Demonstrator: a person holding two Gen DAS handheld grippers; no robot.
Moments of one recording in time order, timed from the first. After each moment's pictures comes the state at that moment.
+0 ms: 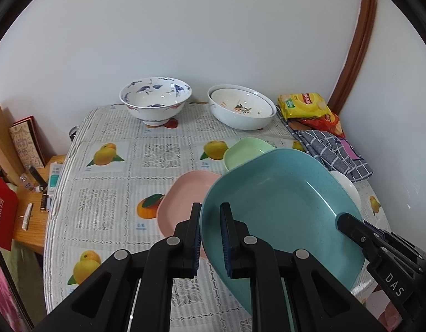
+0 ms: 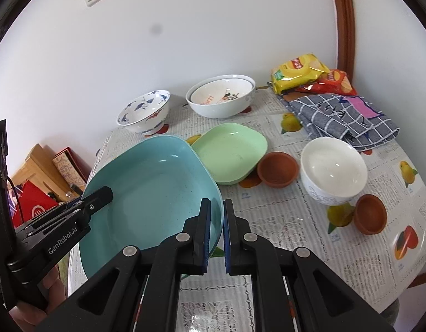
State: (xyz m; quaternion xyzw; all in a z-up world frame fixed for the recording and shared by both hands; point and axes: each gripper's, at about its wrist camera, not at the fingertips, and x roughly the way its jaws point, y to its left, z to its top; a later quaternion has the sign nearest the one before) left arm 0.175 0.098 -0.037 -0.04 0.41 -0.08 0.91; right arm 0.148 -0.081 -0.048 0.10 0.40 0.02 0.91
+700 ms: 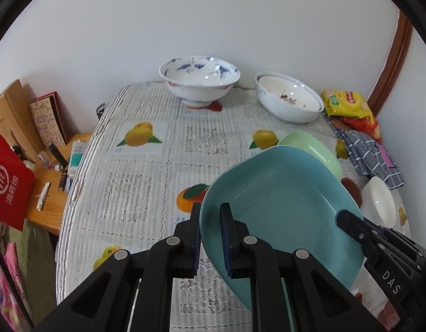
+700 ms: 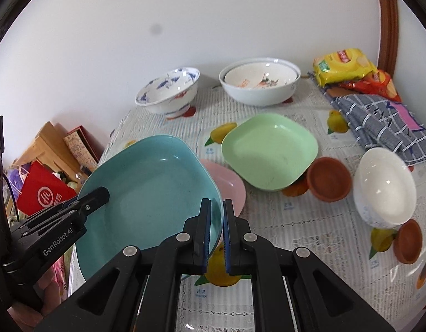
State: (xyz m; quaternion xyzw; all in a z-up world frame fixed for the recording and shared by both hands) left arm 0.200 0.136 -0.079 -0.05 0.46 0.00 0.89; right arm 0.204 -0.041 -0.090 0.08 0.45 0.09 0.88
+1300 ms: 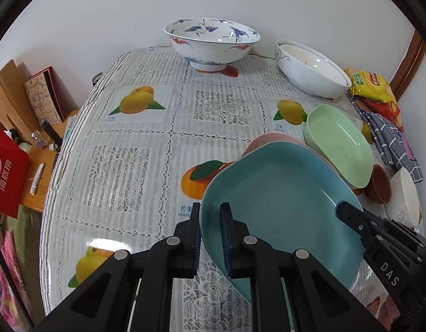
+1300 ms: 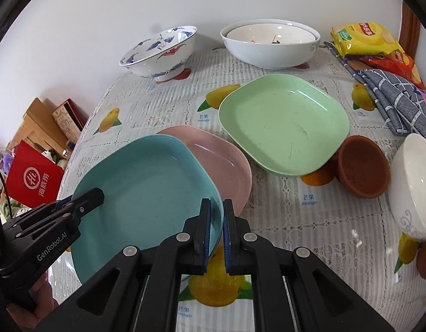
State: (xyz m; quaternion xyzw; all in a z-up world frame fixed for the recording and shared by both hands) left arm 0.231 0.141 -0.131 -0.06 0.51 0.02 0.86; right arm 0.244 -0.031 -0.142 0.06 0.50 0.10 0.86
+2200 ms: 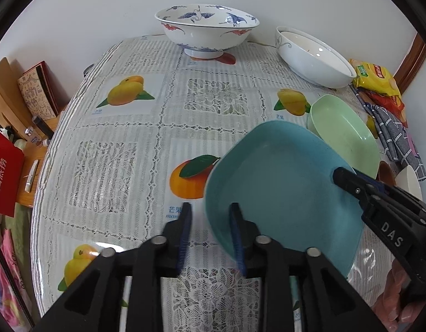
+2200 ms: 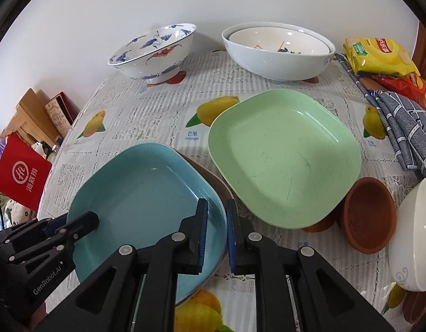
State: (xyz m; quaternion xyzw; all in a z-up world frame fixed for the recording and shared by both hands) left arm 0.243 0.134 -0.144 -0.05 0.53 0.02 0.85; right arm 0.282 -0.032 -0.149 0.02 0.49 0.10 0.86
